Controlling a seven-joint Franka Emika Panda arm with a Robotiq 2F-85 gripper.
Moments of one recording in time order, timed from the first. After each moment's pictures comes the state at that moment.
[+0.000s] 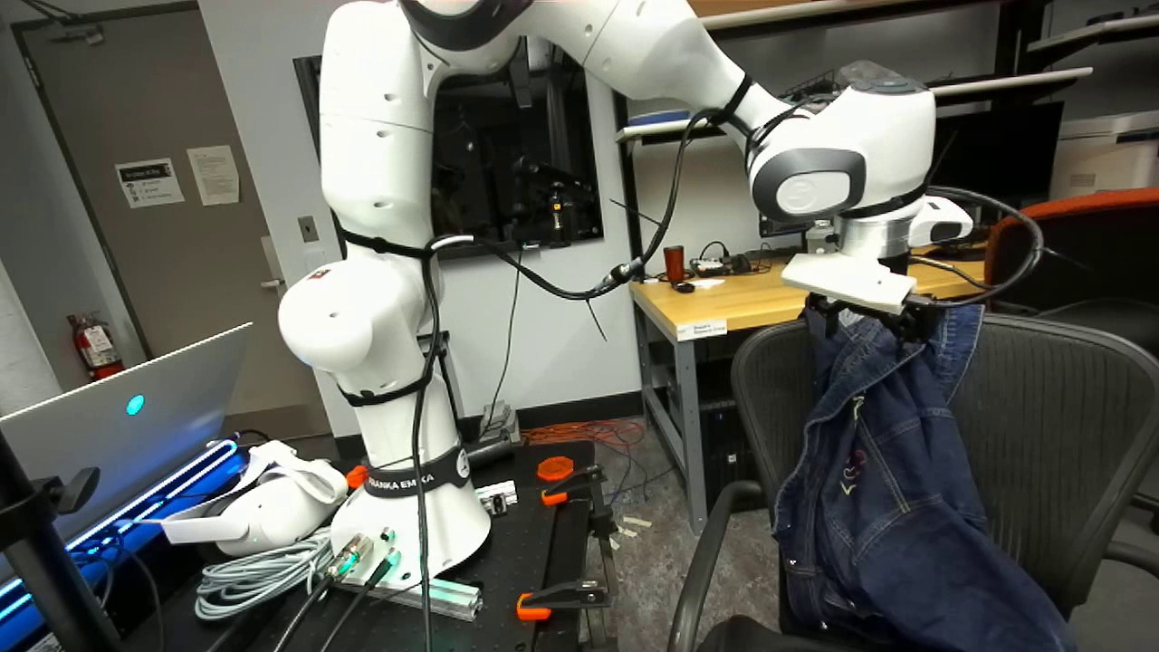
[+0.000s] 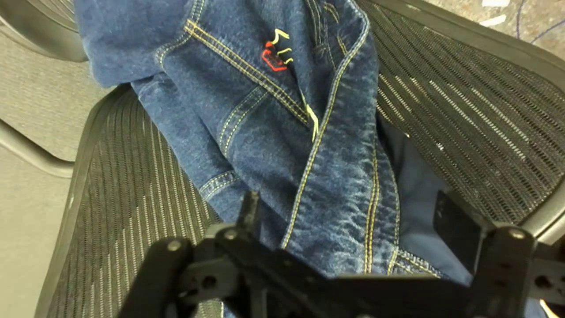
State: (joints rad) arm 0.01 0.28 0.13 -2.05 0.46 2.45 -0.89
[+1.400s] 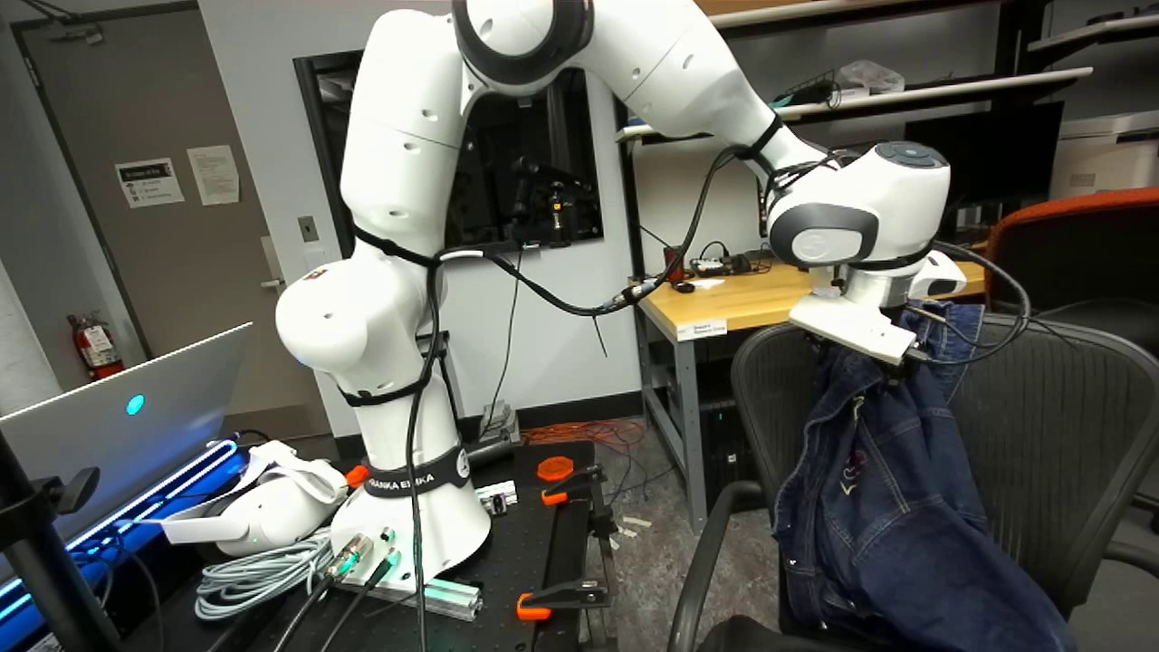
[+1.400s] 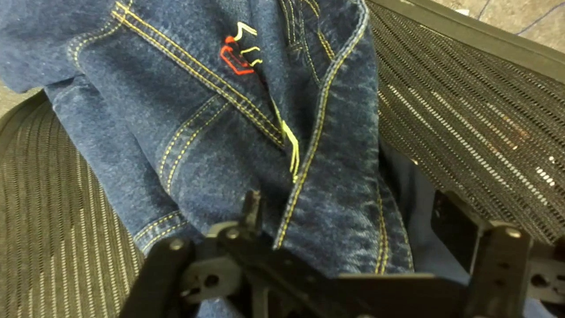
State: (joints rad) arm -0.03 0.45 0.21 -1.97 0.50 2.45 -0.96
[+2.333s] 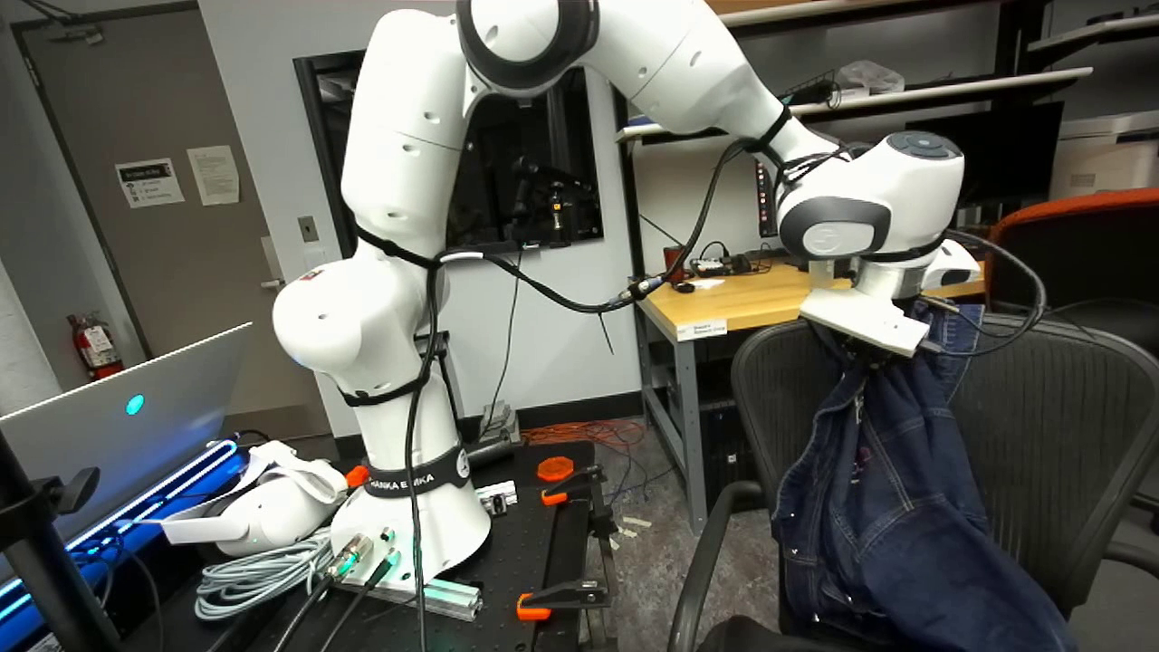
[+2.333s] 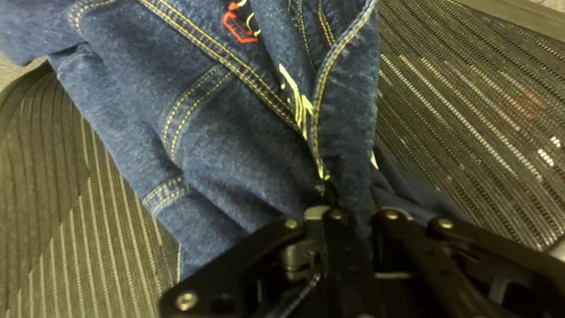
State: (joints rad) arm -0.08 0.46 0.25 -1.93 0.50 2.45 -0.96
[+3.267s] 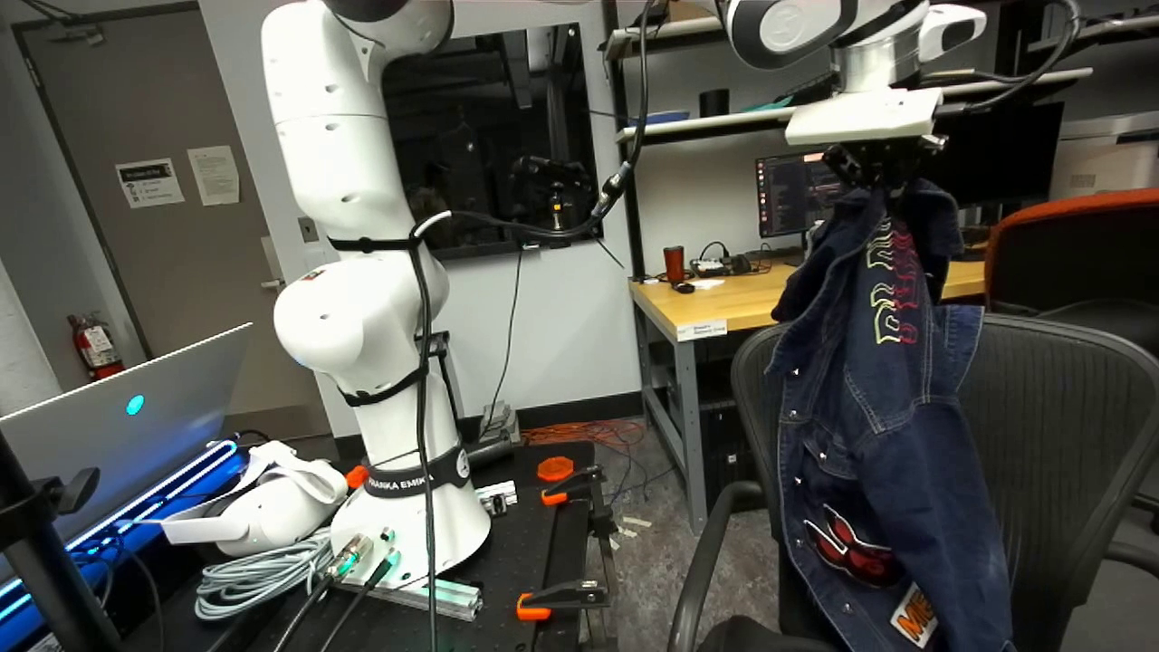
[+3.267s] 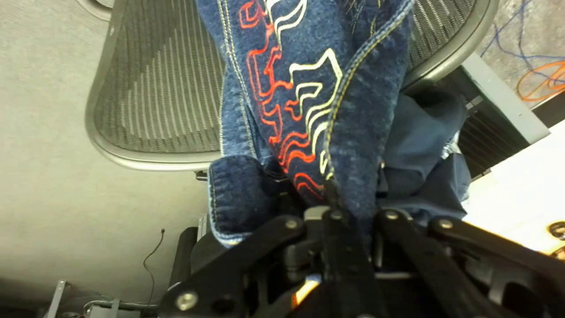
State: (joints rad) arm -0.06 0.02 0.15 -1.95 0.51 2.26 -0.97
